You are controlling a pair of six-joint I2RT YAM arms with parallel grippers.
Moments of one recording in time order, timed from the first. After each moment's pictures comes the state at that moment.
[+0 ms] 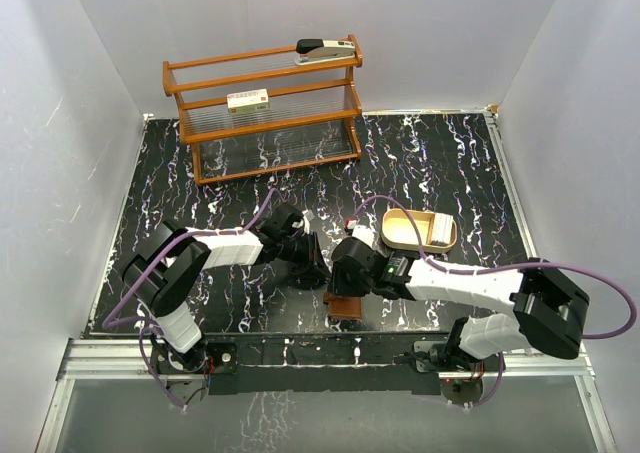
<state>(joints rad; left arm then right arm) -0.72 1.70 0.77 -0.02 0.47 -0.86 1.05 1.30 0.72 -0.35 0.16 0.98</state>
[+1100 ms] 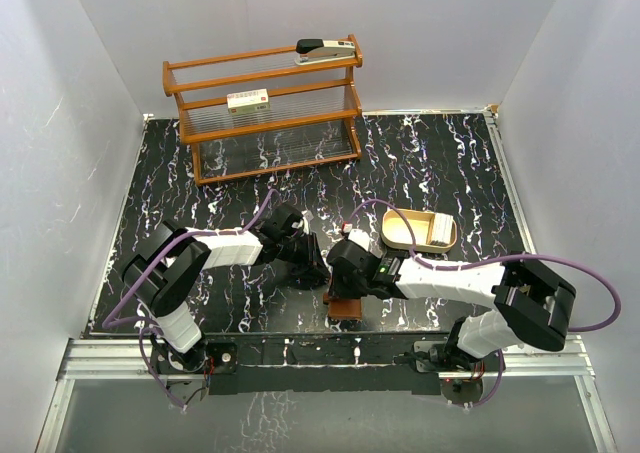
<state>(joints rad) -0.72 1.70 0.76 -0.02 0.47 -0.87 1.05 1.40 0.72 -0.32 0.14 1.00</state>
